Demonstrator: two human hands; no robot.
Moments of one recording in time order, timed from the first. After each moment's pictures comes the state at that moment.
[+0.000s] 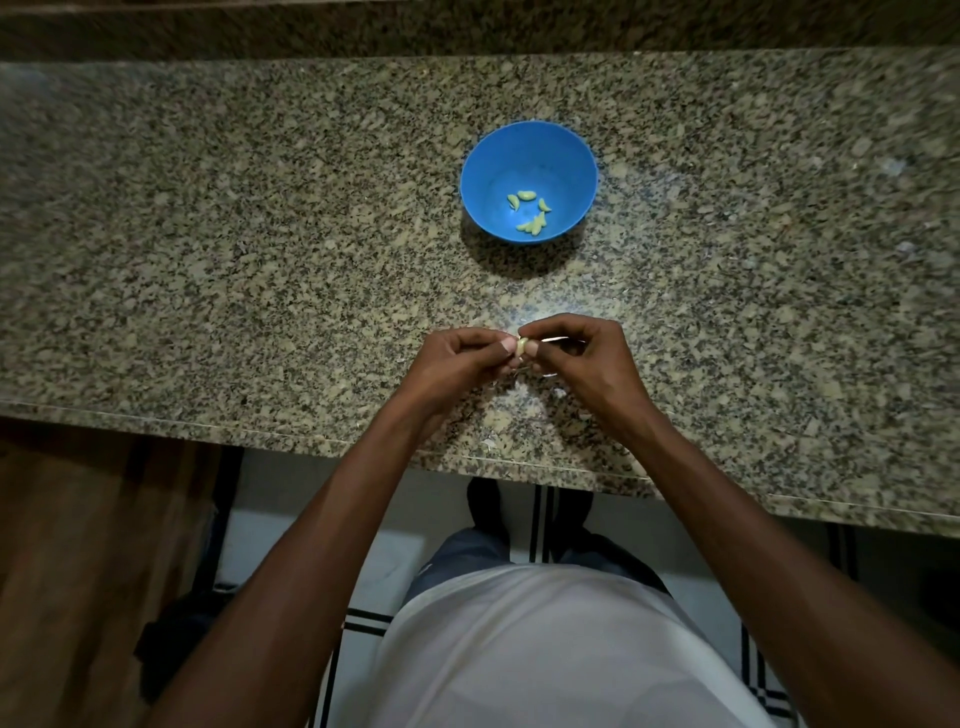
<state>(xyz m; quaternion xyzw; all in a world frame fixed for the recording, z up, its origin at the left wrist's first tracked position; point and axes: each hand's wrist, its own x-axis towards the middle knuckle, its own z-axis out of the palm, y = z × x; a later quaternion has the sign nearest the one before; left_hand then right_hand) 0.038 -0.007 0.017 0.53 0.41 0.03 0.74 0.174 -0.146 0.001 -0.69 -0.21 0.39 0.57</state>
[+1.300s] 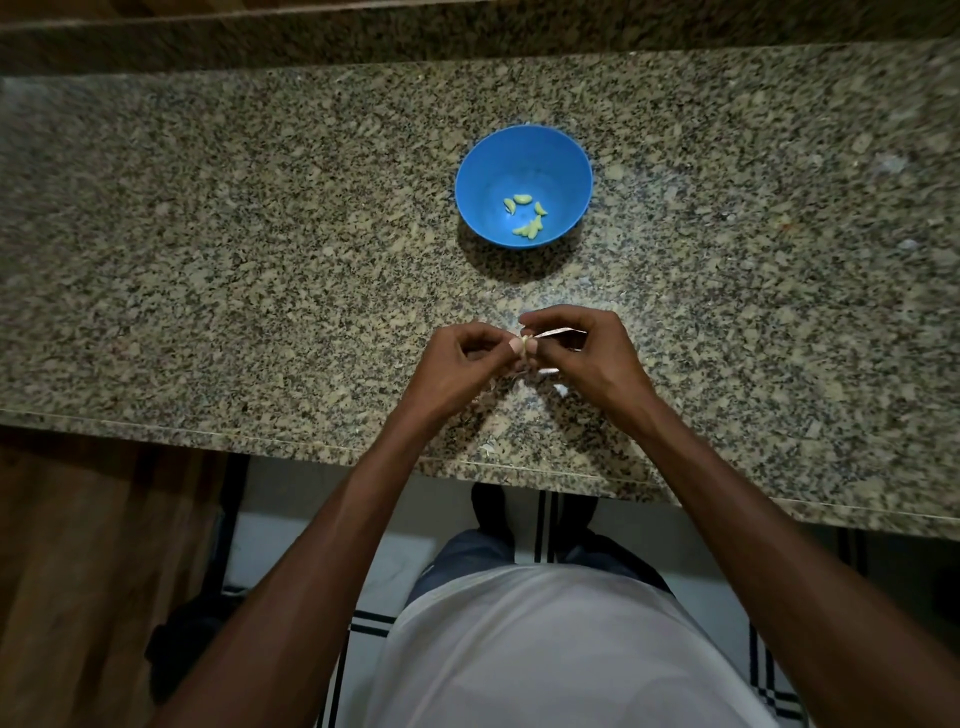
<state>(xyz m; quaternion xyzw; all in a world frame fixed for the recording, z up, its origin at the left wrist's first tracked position) 0.047 -0.011 0.019 0.69 0.36 0.05 0.63 0.188 -0.143 0.006 -0.72 -0.24 0.39 0.53</state>
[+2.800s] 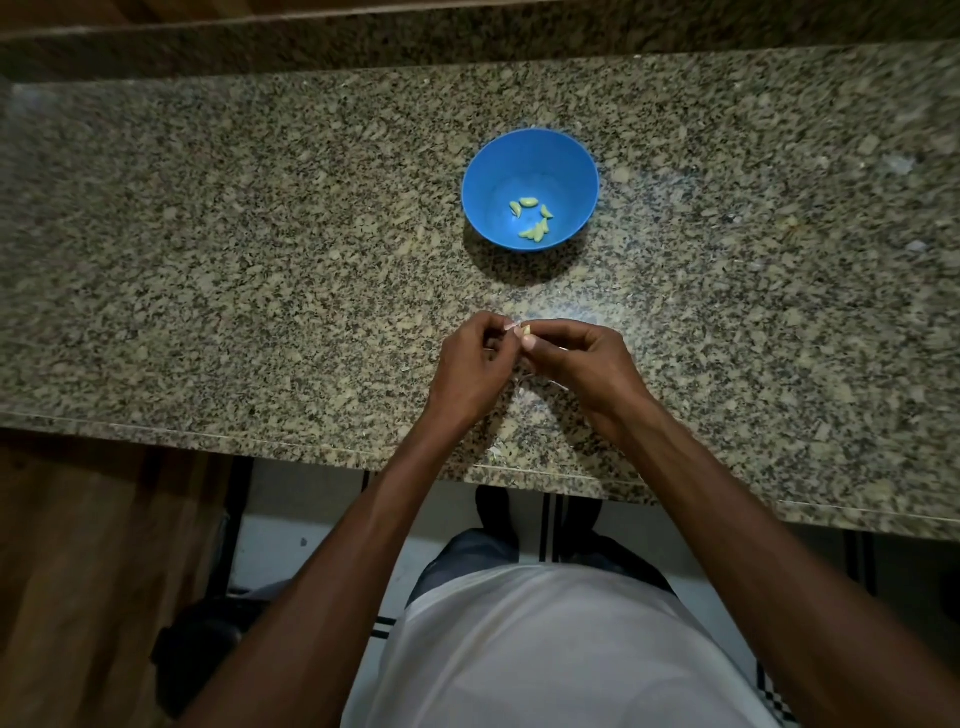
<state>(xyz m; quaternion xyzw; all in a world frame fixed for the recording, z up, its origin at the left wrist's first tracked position) 0.058 -0.019 0.014 0.77 0.40 0.08 0.49 0.169 -0.135 0.009 -0.60 -0.04 0.48 0.64</state>
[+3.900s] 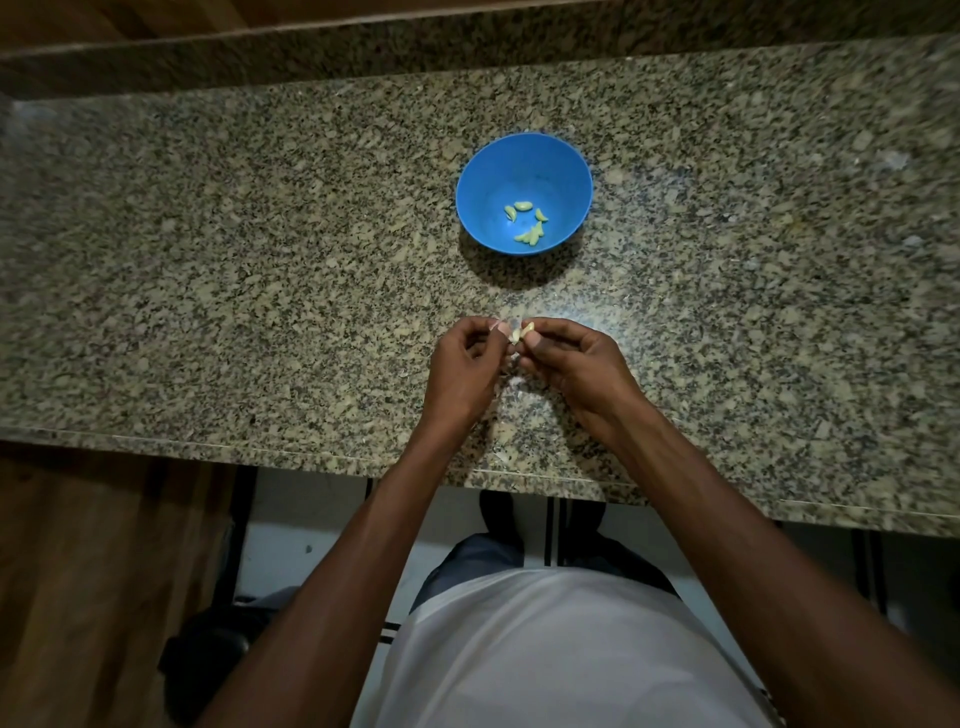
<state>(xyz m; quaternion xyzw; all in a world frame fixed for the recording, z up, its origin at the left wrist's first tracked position) 0.059 -0.024 0.021 0.65 0.46 0.13 0.60 0.168 -0.128 0.000 -0.53 0.05 0.50 0.69</state>
